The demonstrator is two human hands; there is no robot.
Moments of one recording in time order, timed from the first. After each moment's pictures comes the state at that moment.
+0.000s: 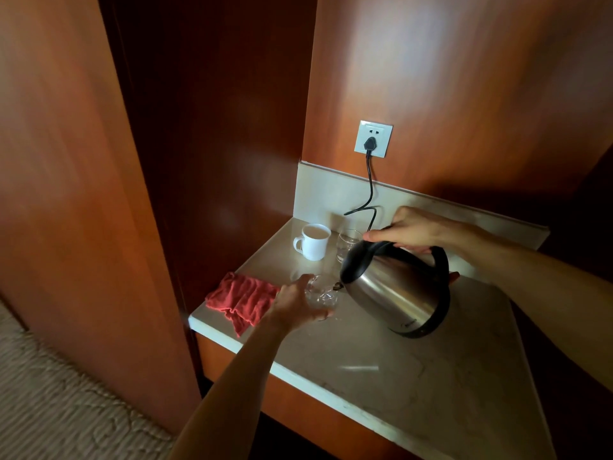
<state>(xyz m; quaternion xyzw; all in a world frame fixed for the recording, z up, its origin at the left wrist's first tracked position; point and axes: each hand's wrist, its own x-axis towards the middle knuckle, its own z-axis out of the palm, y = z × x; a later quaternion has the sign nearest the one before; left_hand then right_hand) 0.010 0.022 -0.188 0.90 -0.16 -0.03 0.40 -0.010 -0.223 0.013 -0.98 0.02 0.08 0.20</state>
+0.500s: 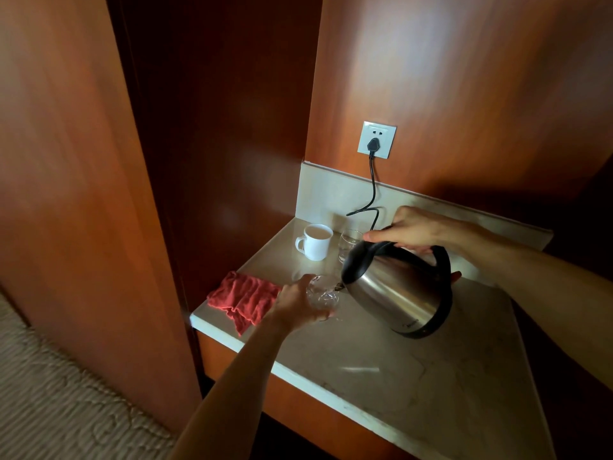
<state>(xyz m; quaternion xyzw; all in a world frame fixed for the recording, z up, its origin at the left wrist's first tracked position) 0.006 0.022 -0.186 0.90 -0.17 -0.02 0.40 -0.010 -0.217 0.017 -0.98 0.02 0.08 0.20</state>
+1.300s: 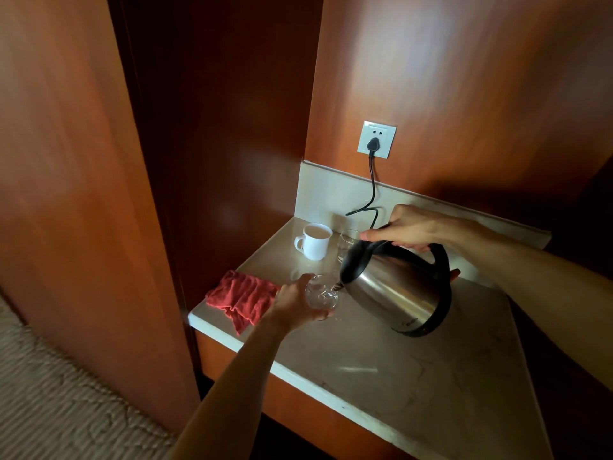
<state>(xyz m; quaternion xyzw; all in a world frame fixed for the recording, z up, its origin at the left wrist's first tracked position) 0.002 0.024 -0.183 0.90 -0.16 -0.03 0.40 -0.011 -0.208 0.024 -0.98 0.03 0.09 0.17</state>
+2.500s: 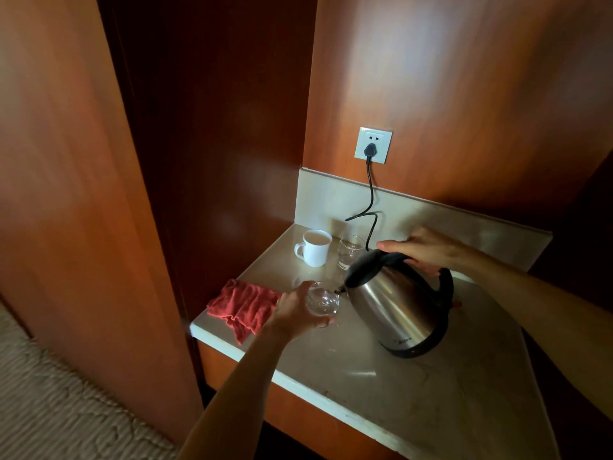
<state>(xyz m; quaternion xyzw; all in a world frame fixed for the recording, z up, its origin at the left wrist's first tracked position) -0.002 0.023 -0.180 0.90 -0.15 -0.02 0.41 -0.028 -0.241 -0.007 -0.95 0.07 0.03 0.29</state>
